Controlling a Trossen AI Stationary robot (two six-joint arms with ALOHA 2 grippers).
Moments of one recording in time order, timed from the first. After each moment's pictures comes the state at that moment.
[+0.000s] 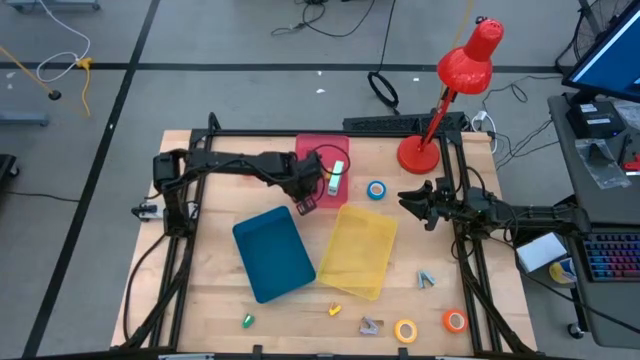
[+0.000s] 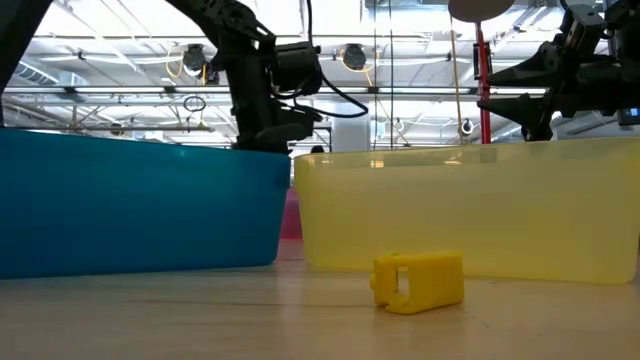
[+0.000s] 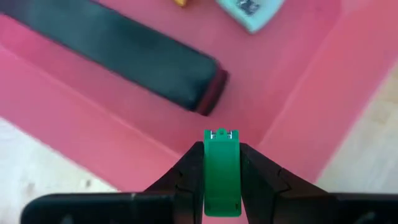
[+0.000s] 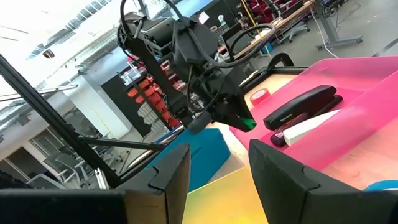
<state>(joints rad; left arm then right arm) 0.26 1.86 1.31 -0.71 -0.10 -0.21 -0.07 0.17 0.02 0.21 0.13 0.62</state>
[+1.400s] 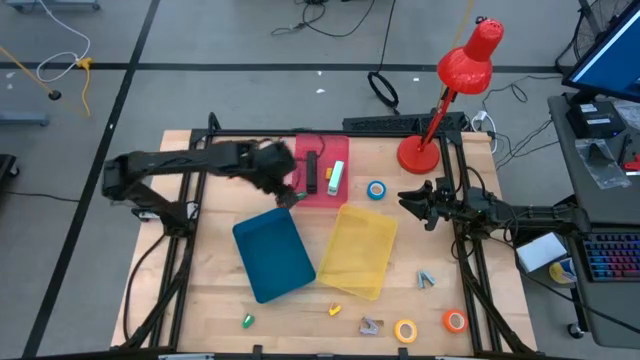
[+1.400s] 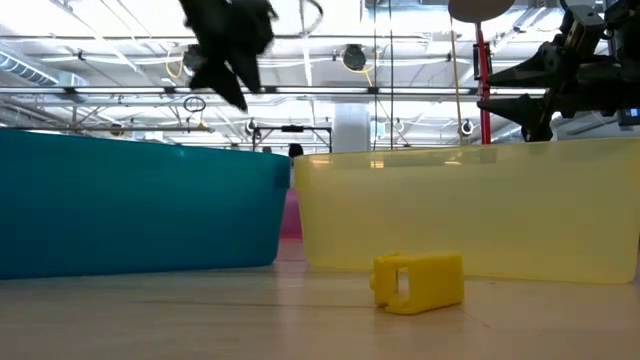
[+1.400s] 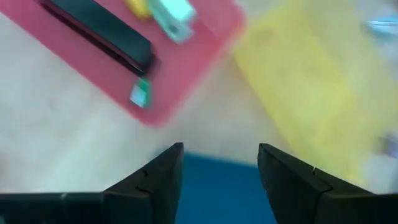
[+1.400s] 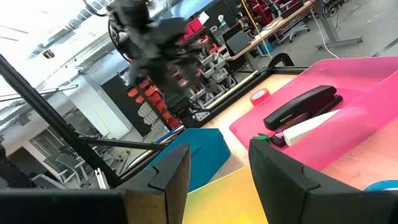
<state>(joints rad) 0.18 1.45 1.31 -0.90 0.07 -0.51 -0.07 0.17 0.02 0.21 0.13 0.62</state>
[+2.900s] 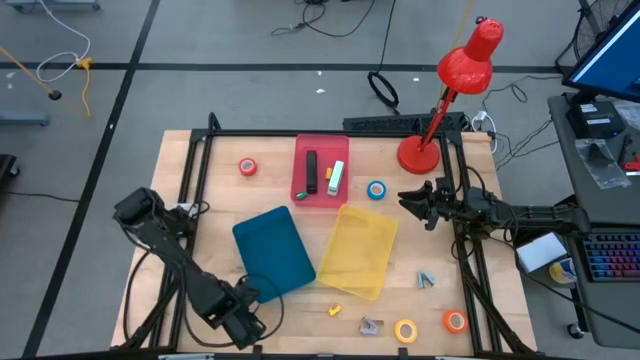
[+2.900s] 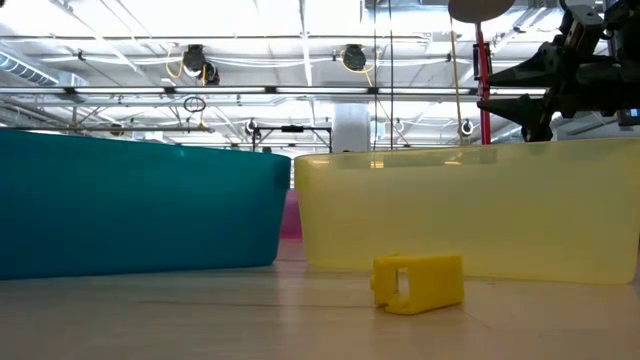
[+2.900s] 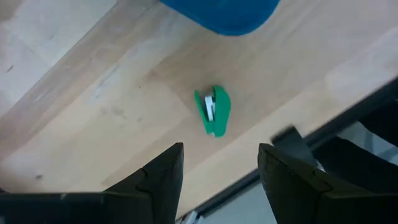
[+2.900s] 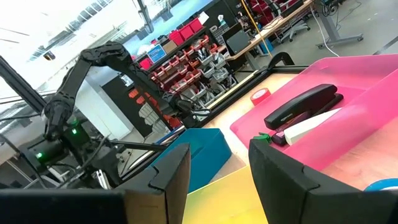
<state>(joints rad) -0.81 1.79 1.31 -0.95 0.11 -1.71 -0.07 0.17 0.02 0.21 0.13 0.63</state>
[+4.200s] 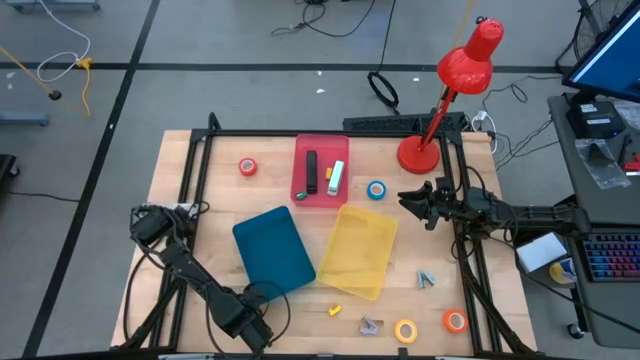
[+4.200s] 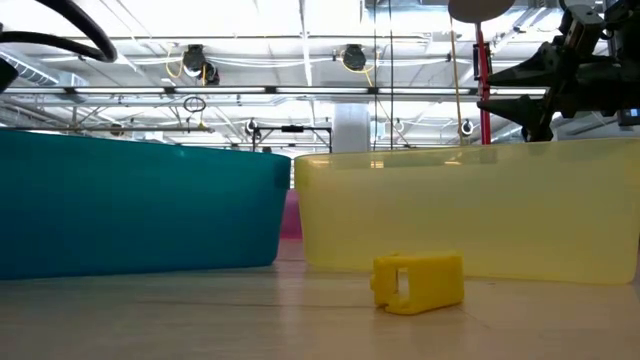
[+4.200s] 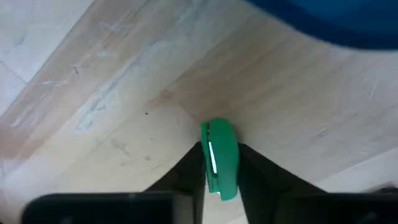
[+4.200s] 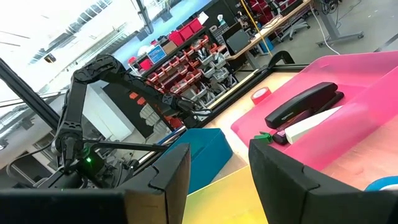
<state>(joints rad) -0.79 1.99 1.31 -0.90 0.14 -1.68 -0.07 0.17 0.02 0.21 0.13 0.64</state>
